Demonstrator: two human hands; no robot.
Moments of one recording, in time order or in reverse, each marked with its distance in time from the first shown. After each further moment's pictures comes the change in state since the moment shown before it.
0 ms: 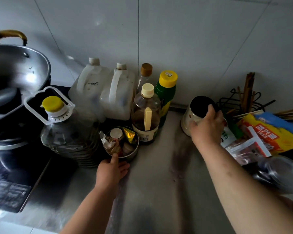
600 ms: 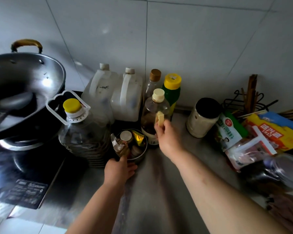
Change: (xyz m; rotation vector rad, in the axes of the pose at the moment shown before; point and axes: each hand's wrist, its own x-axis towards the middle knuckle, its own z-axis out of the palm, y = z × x) left_hand 0.001 0.006 -0.012 0.111 0.022 0.008; right_hand -0.073 -0.069 0.050 0.355 -0.408 -0.157
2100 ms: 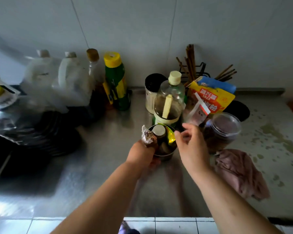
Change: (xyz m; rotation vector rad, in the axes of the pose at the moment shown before) left_hand -0.111 -0.060 0.148 0.540 -0.435 0.127; right_hand -0.110 0.148 -0.143 0.023 0.457 -0.017
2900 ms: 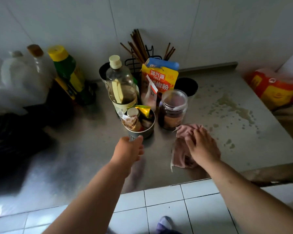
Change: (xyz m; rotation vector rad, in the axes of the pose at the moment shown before) left_hand -0.045 -0.014 0.098 -0.010 0.082 -0.052; right_hand -0.014 0.181 -0.122 -0.638 -0.264 0.147
